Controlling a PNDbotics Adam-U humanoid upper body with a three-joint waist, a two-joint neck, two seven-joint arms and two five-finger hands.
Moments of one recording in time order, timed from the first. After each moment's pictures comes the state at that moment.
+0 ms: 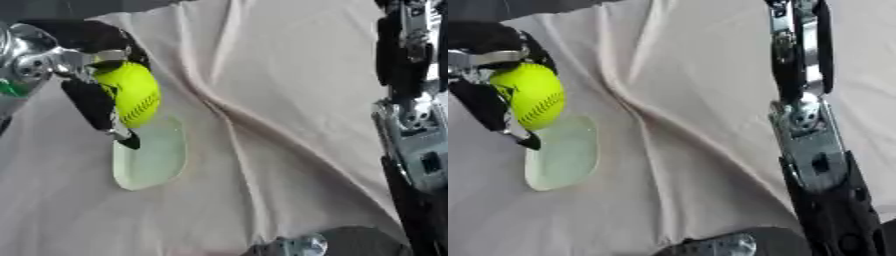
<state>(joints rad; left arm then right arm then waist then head) -0.71 0.84 -0.41 -1.88 -0.76 0.24 -0.90 -0.50 -0.16 0.14 -1.86 0.22 -0.33 -0.04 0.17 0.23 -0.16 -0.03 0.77</state>
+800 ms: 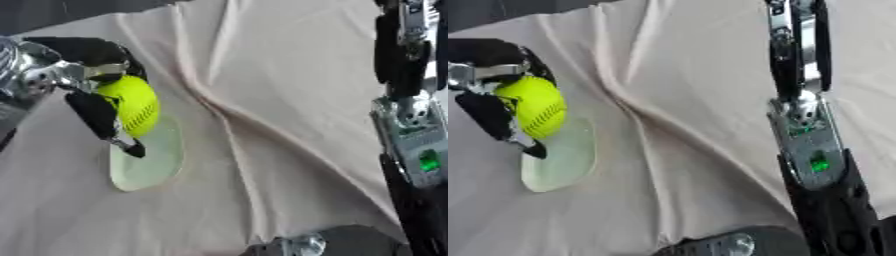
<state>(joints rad) -0.68 0.83 -0.42 -1.85 -0.75 0.25 -0.90 -0.50 -0.16 0.14 -1.86 0.22 -0.33 -0.04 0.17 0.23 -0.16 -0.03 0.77</state>
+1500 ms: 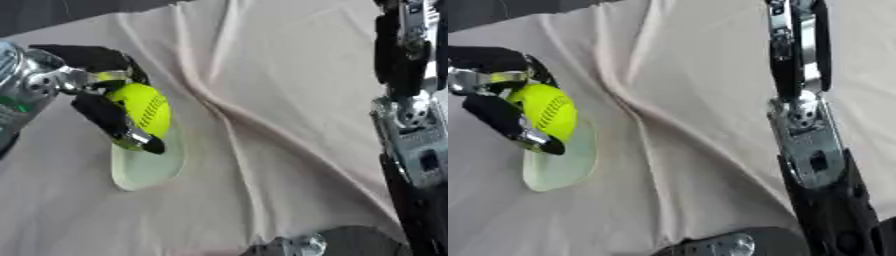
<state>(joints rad) -0.67 0.83 -0.43 -1.85 -0.70 0.26 -0.90 -0.50 -0.16 0.14 -1.86 0.22 -0.33 -0.04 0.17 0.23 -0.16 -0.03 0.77</state>
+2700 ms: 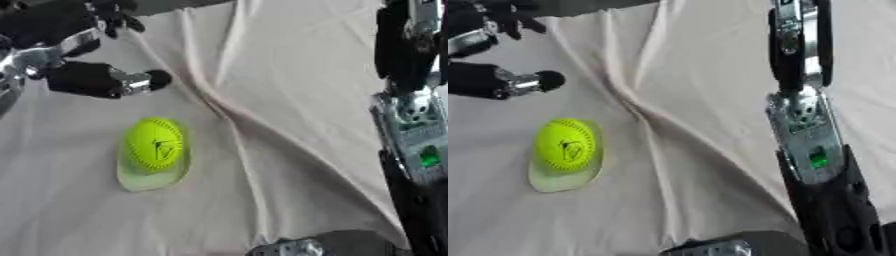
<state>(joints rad) -0.55 0.85 -0.27 -1.98 -0.65 0.25 -0.34 -0.53 -0.16 0.14 -1.87 0.21 -0.33 -0.05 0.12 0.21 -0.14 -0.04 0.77</state>
